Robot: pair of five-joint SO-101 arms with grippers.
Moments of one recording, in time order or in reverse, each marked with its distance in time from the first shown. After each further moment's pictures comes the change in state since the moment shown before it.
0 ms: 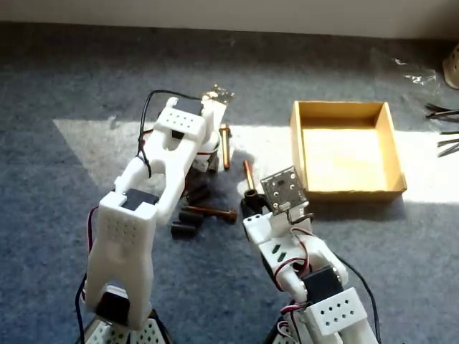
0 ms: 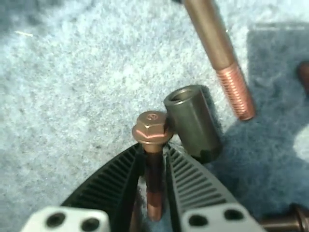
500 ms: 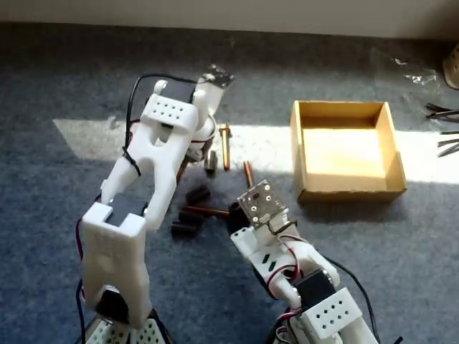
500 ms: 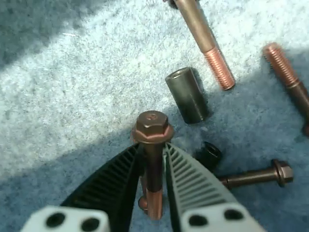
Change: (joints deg) left arm -0.6 -14.9 0.1 9.2 -3.2; right arm -6.8 -0.4 2.5 -0.3 4.9
